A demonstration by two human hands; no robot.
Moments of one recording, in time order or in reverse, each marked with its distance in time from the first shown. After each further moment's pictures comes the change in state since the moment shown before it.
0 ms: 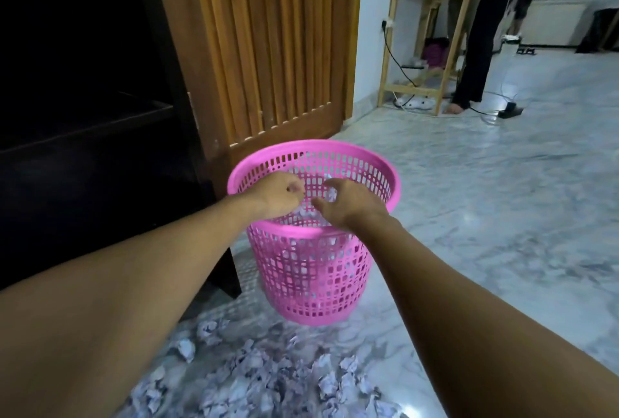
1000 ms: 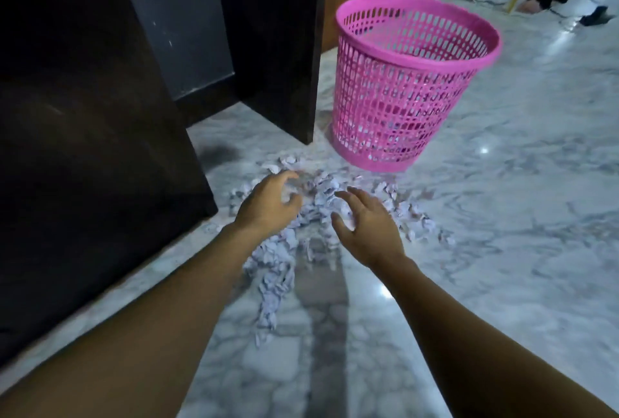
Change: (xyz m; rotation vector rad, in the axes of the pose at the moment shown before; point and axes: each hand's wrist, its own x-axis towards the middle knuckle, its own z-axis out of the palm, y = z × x) left_hand -0.310 -0.166 0.086 -0.193 0.134 -0.248; right_hand -0.256 -0.014 0.232 0.002 0.049 -0.231
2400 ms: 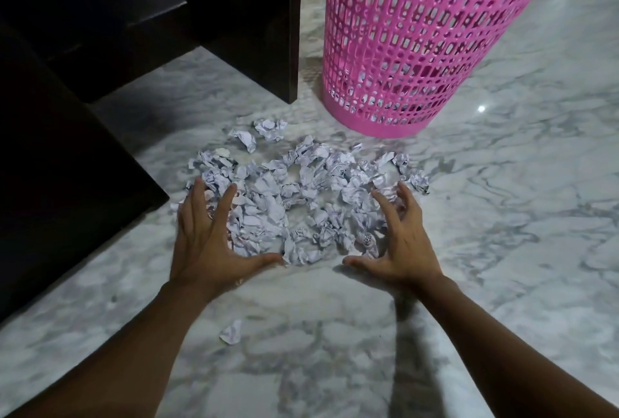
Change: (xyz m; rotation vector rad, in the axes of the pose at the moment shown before) left_hand -0.009 -0.121 0.071 0.339 0.066 -0.080; right_hand -0.008 0.139 0.066 0.056 -0.062 0.017
